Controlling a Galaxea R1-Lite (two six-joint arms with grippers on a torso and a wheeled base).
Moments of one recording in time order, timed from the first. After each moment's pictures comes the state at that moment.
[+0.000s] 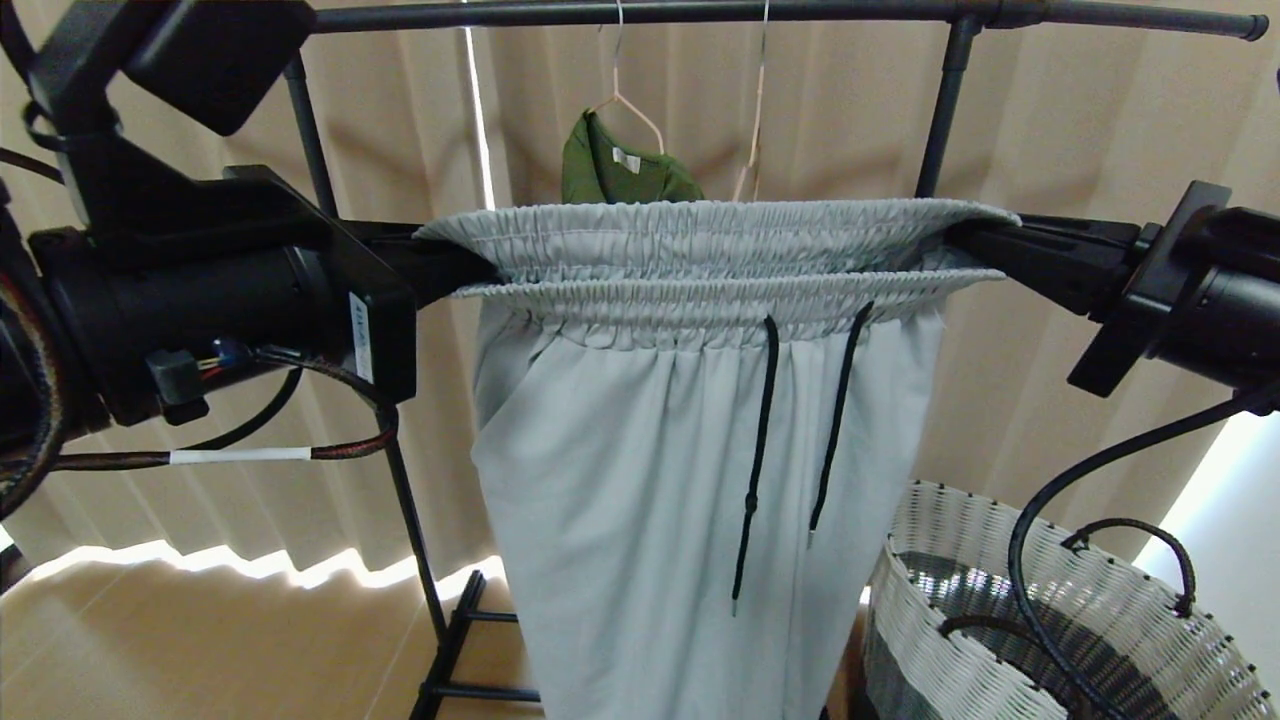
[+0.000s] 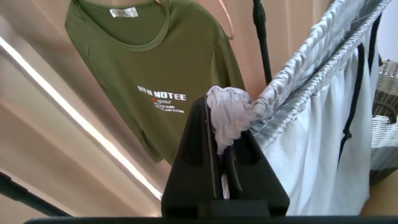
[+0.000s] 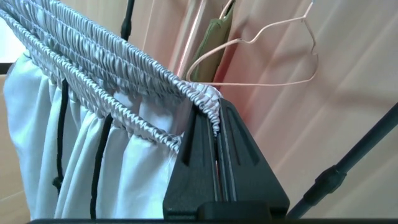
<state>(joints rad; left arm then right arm) -0.64 1.33 -1.04 -0.22 0.00 0.32 0.42 1.32 -0.85 -0.54 0.26 -0.21</state>
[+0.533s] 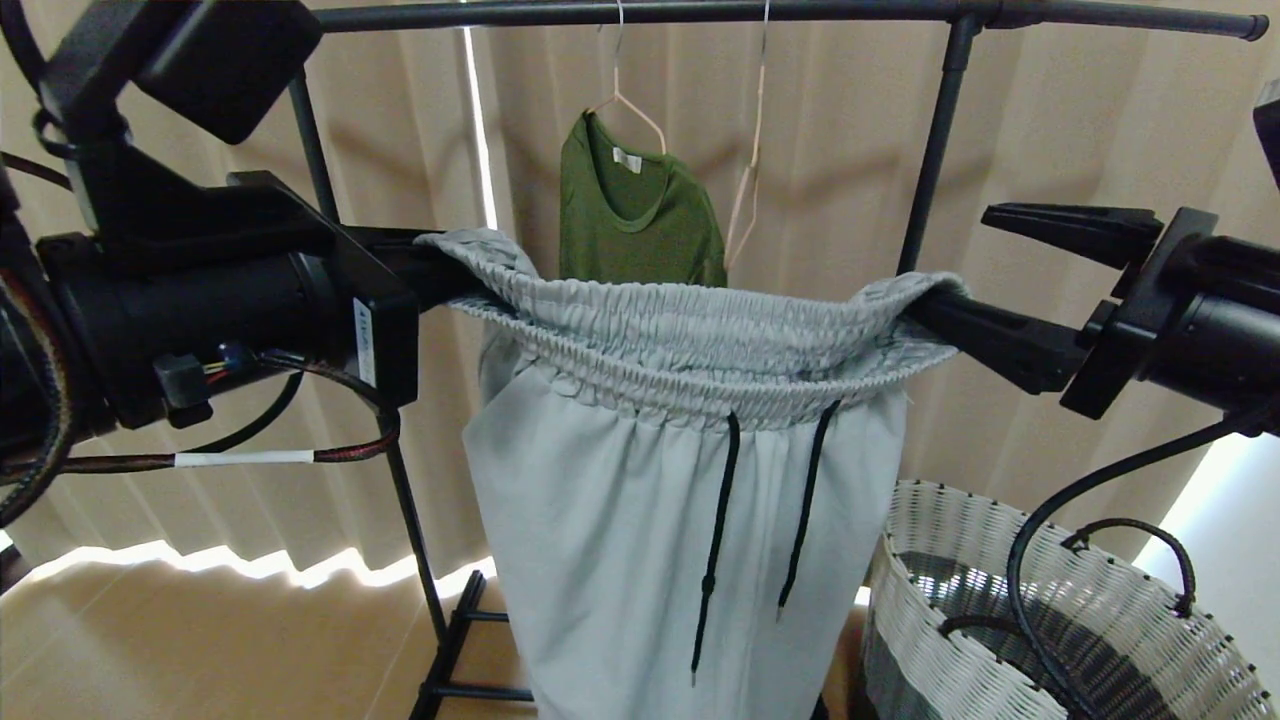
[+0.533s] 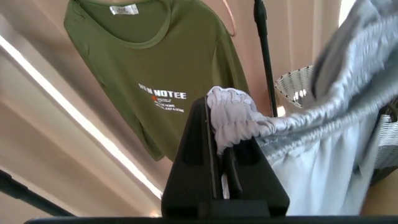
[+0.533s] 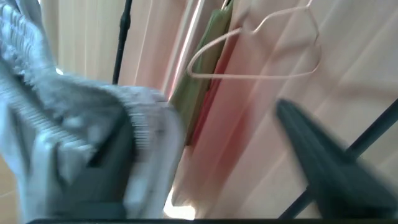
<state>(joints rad) -0.63 1.34 -1.04 -0.22 0.01 0.32 0.42 1.32 -0.80 -0.56 0.26 -0.21</state>
